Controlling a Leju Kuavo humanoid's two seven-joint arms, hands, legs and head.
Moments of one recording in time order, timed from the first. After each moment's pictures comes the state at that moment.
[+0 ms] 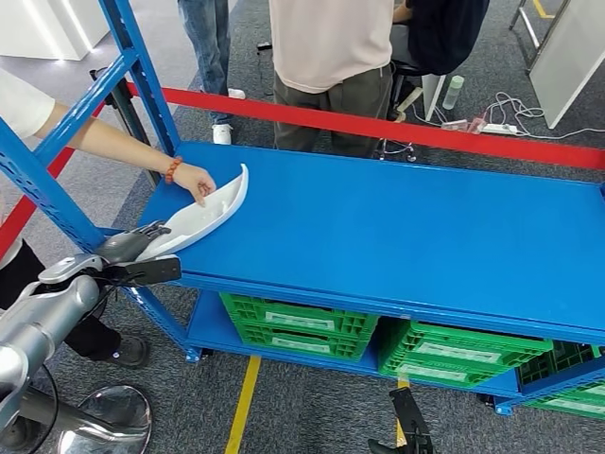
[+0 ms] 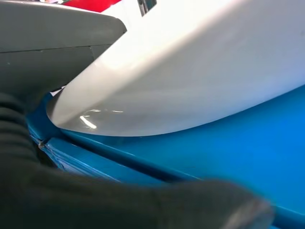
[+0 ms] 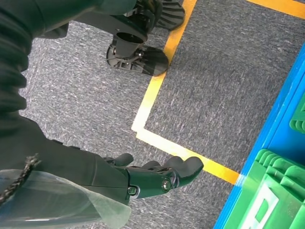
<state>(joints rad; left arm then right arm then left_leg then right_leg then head) -0.80 0.27 -0.54 -0.46 -0.77 -0.04 -0.35 -0.17 0.13 -0.17 -0.27 0.67 -0.24 -0.22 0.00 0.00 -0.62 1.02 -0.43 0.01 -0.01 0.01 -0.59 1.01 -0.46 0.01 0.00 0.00</state>
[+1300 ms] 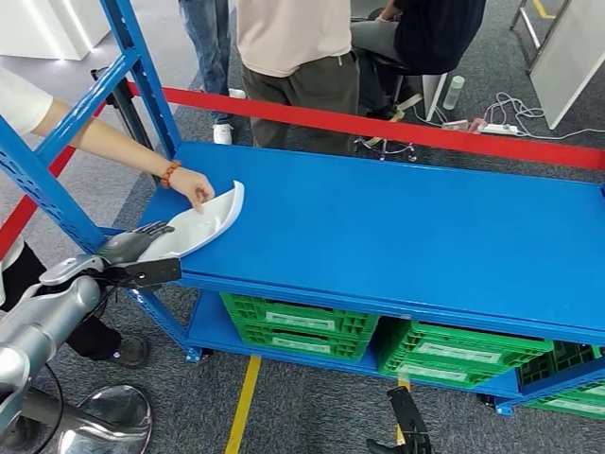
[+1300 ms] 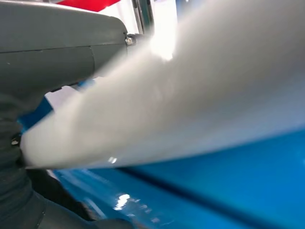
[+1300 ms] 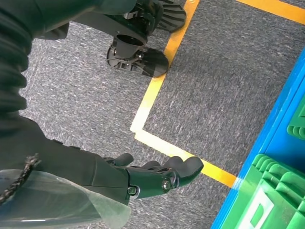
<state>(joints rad) -0.80 0.26 -0.53 -0.45 -0.73 -0.01 -0.40 -0.18 0.13 -0.17 -0.27 0.68 -0.23 -0.22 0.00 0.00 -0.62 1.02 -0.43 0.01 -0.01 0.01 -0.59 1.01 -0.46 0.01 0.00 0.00</state>
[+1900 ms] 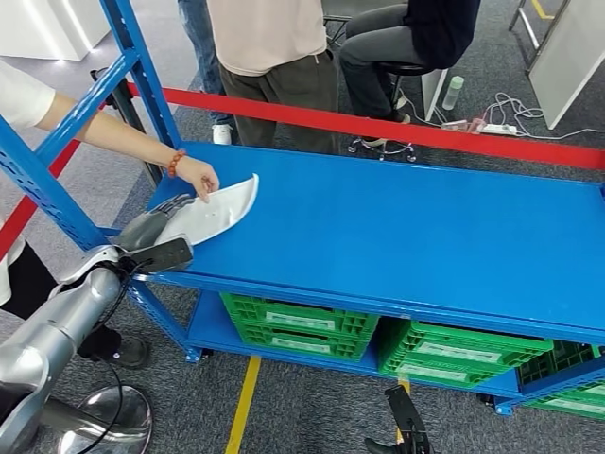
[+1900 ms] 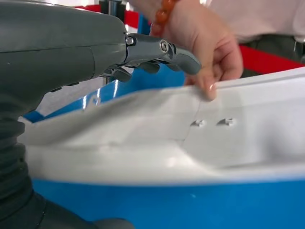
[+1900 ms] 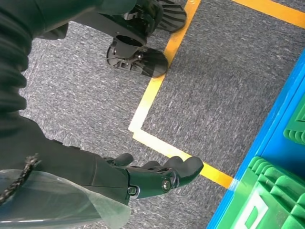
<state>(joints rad) -0.77 0.18 -0.42 -0.55 -0.61 0.06 -0.52 -0.18 0.13 -0.15 -0.27 0.69 -0.22 -0.22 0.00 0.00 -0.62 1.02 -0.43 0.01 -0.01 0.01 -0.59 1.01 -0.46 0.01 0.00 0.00</state>
